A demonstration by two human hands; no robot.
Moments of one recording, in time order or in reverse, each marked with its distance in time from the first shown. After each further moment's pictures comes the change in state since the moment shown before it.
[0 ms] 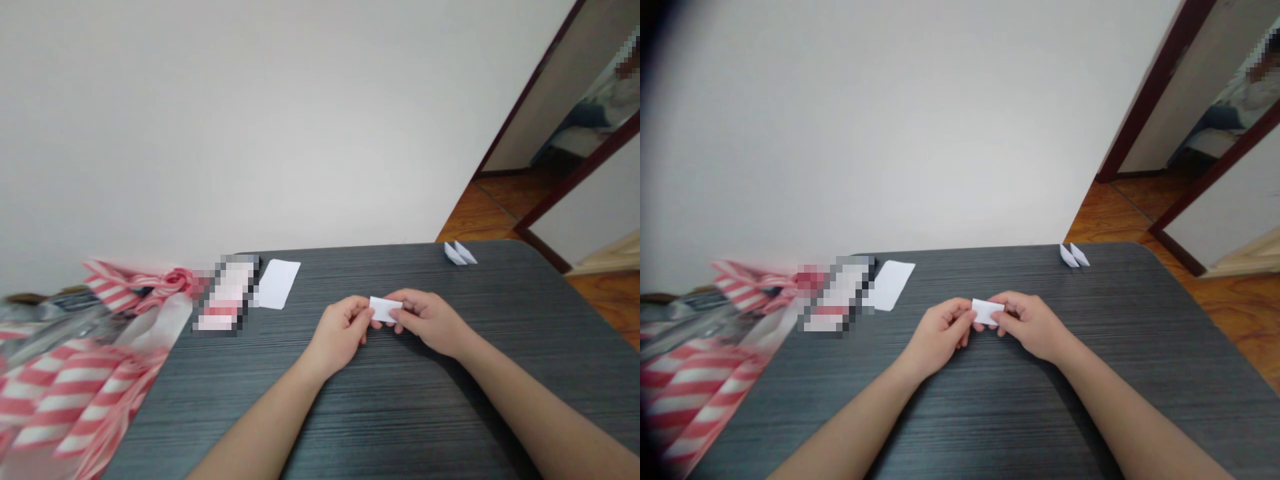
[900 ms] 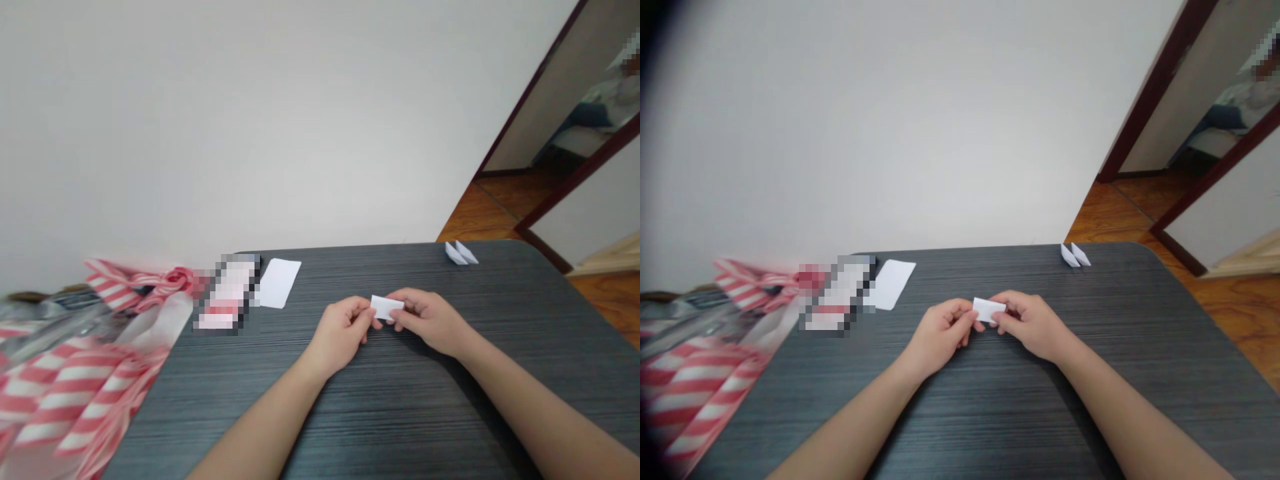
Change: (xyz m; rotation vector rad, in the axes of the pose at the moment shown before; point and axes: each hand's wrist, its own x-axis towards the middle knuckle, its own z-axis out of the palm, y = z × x) left_hand 0.001 -0.002 0.001 0.021 0.011 -0.004; right_hand 0.001 0.008 -0.001 -0.015 -0.003 -0.019
